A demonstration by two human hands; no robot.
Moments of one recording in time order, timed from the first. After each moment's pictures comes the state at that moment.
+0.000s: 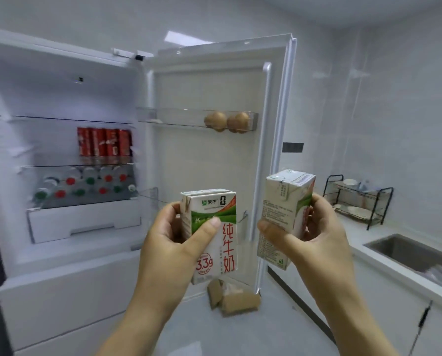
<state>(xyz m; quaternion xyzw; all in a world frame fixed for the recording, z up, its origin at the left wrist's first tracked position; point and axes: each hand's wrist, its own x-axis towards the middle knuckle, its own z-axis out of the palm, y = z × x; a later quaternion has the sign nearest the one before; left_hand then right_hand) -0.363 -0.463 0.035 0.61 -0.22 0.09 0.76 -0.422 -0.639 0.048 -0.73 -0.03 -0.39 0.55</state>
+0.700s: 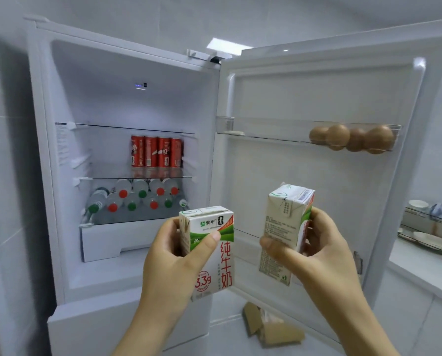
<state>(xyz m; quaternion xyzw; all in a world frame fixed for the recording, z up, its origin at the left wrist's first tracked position) -0.186 -0.302 0.022 0.65 -0.15 0.15 0.73 -0.232 -0.487 0.043 -0.76 -0.06 -0.34 0.55</state>
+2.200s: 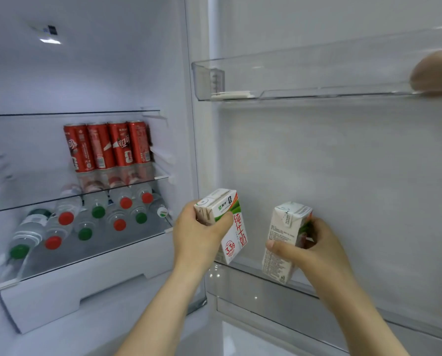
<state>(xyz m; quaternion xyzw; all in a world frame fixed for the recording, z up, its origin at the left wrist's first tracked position) 0.110 -0.386 -0.004 0.72 -0.13 0.14 0.67 0.023 -0.550 -0.026 -0.75 0.15 -0.28 0.59</state>
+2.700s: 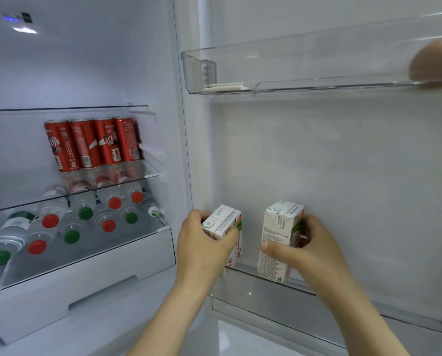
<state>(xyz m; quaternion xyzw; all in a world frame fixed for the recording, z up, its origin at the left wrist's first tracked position) 0.112 -0.393 -0.027 0.79 -0.15 0.14 0.58 0.020 -0.544 -0.024 -0.75 0.16 -0.27 0.58</state>
